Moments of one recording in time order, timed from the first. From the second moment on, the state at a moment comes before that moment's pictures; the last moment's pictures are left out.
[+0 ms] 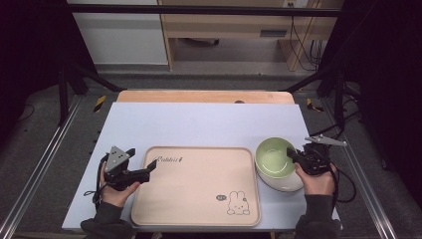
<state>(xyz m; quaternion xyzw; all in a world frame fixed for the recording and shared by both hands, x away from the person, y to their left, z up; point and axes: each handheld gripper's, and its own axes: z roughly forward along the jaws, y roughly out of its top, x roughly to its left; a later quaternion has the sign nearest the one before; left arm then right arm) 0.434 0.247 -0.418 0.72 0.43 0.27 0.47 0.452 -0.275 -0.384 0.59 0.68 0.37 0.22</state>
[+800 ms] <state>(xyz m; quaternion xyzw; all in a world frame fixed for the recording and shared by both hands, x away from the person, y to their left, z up) 0.434 0.247 -0.418 0.72 0.42 0.27 0.47 0.447 -0.241 -0.374 0.54 0.72 0.40 0.20</state>
